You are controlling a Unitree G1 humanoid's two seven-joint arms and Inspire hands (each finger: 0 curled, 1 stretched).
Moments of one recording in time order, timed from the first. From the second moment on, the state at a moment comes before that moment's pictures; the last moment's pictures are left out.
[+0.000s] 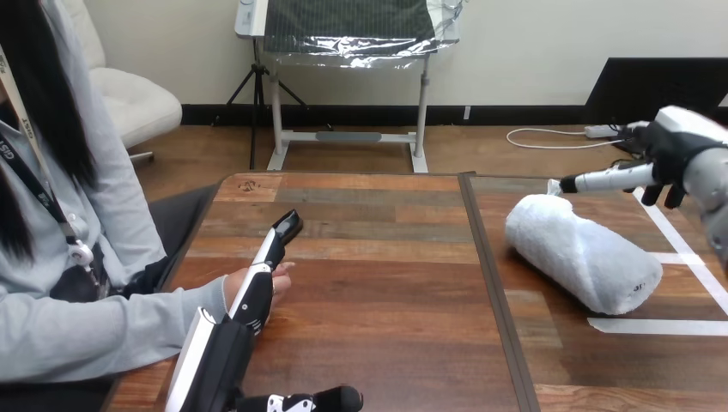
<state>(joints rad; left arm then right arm) 0.24 0.14 -0.06 0.39 0.09 -1.13 -0.12 -1.03 -0.59 0.28 1.29 -0.64 0.04 0.17</state>
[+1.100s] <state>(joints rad) 0.32 0.14 -0.04 0.28 0.12 -1.20 -0.10 -1.05 -0.48 0.35 1.39 -0.67 0.05 0.08</state>
